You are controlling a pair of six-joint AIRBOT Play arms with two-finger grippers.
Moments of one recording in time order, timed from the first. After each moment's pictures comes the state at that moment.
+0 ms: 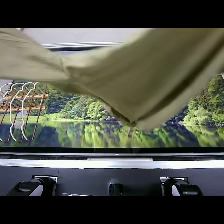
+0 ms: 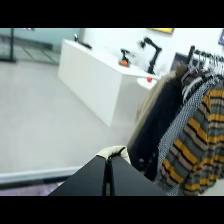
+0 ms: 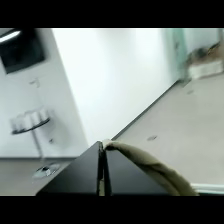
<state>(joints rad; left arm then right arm) -0.06 -0.83 1.98 1.08 -1.00 -1.60 -0.05 -0.62 1.60 -0.85 0.75 1.47</state>
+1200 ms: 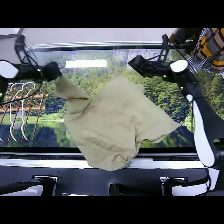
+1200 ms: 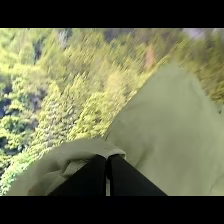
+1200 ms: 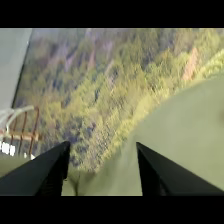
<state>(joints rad) -0.06 -1.41 1.52 1.20 -0.93 -1.73 0.09 -1.63 1.62 -0.62 0.84 1.36</state>
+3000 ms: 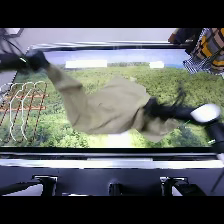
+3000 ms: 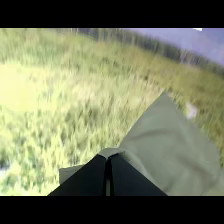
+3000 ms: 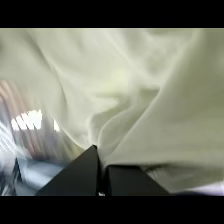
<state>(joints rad) 0.02 -1.36 1.72 1.22 -1.00 -1.73 0.02 -0.93 0.95 -0.75 1.00 1.73</state>
